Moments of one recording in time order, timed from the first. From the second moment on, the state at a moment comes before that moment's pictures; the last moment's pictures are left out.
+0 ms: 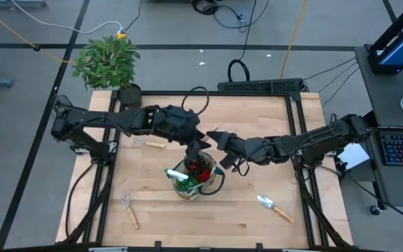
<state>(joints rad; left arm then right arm) 0.00 1.52 1.45 -0.46 0.05 -0.54 0.25 1.42 1.11 0.13 0.71 -1.82</state>
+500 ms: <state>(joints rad) 0.05 1.54 1.45 -0.45 0.12 -0.55 0.24 1.42 1.11 0.13 0.70 -1.80</state>
